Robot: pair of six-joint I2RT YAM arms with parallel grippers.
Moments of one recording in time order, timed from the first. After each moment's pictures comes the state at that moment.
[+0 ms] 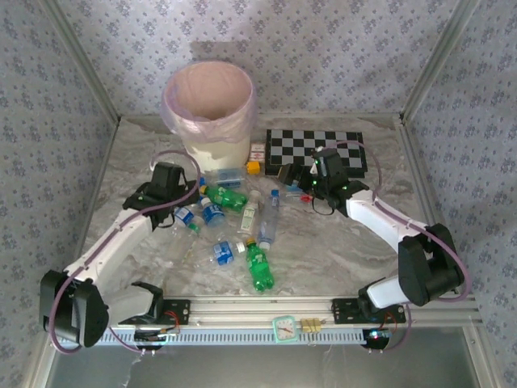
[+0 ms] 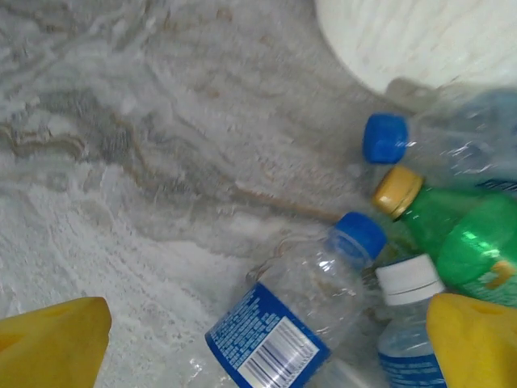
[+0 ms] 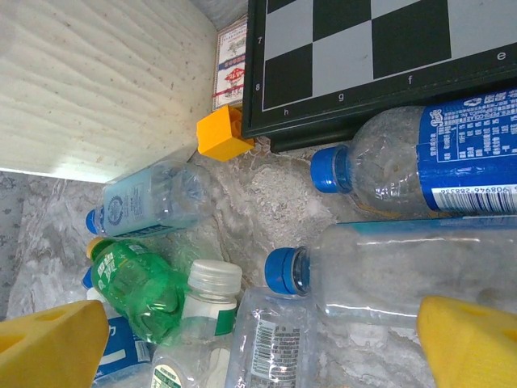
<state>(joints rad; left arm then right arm) -0.34 1.19 0.81 -0.54 -0.31 -0.43 0.43 1.42 0.91 -0.16 -0.17 0.71</state>
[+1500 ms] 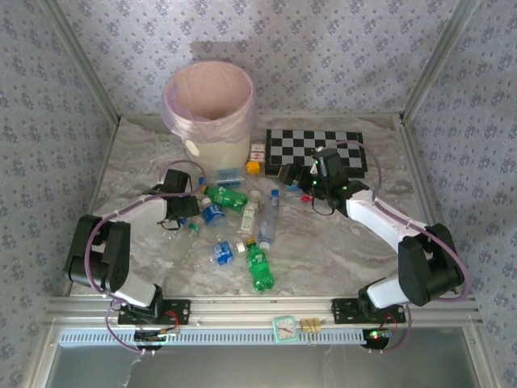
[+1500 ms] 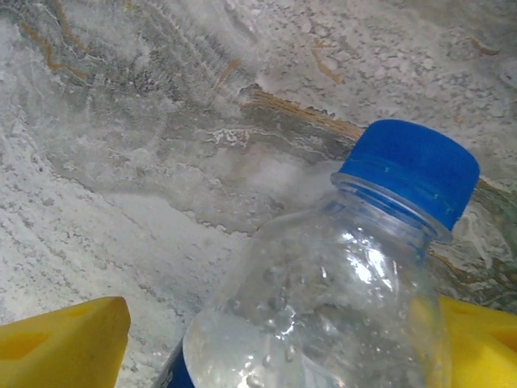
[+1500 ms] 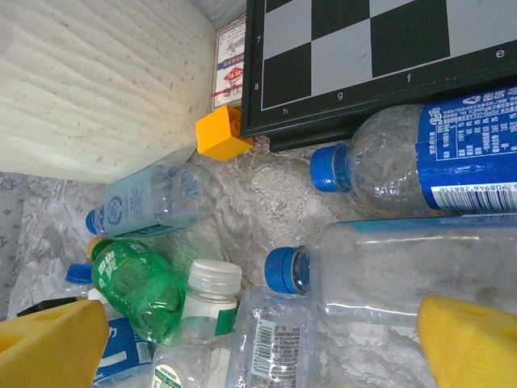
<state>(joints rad) -0.26 1.51 0.77 -0.42 -0.22 -0.49 0.43 1.42 0.91 -0.16 -0.17 0.72</state>
